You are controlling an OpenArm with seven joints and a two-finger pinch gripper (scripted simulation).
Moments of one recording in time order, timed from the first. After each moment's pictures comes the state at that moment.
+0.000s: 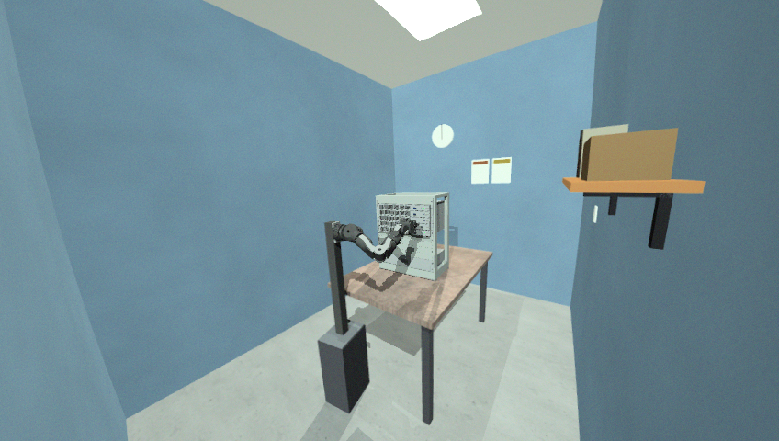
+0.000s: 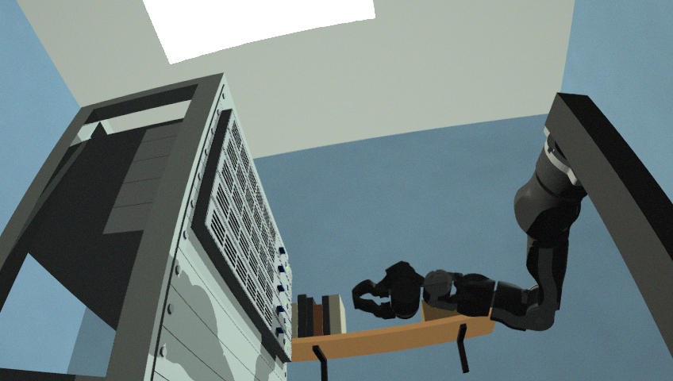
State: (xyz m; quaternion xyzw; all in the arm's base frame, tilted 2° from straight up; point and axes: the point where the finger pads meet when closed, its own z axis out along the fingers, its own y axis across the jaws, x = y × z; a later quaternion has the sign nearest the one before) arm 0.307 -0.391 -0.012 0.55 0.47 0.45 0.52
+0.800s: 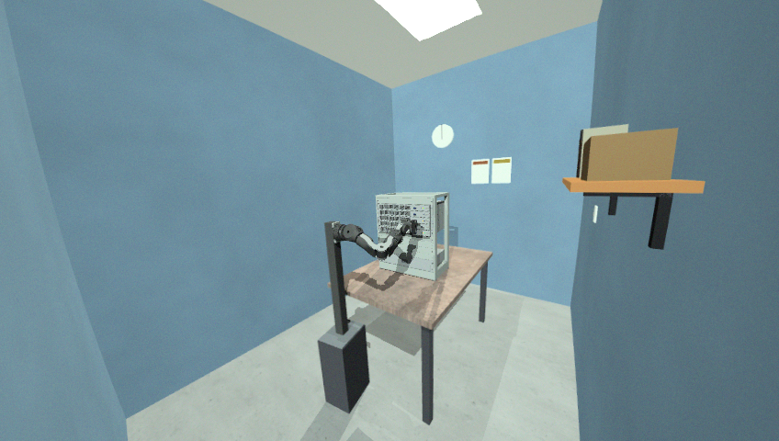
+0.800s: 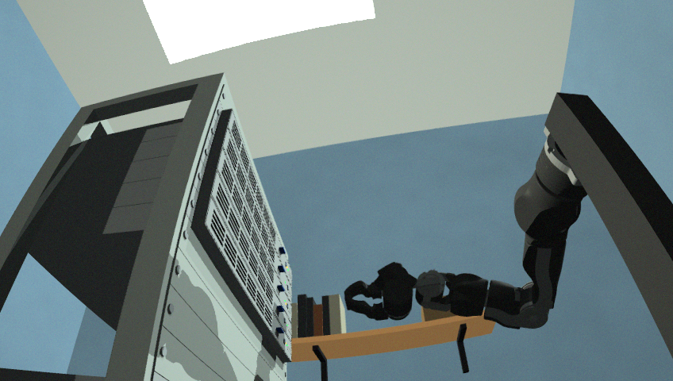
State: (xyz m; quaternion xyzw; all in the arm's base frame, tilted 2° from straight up) arm 0.322 -0.393 -0.014 0.55 0.47 0.45 0.52
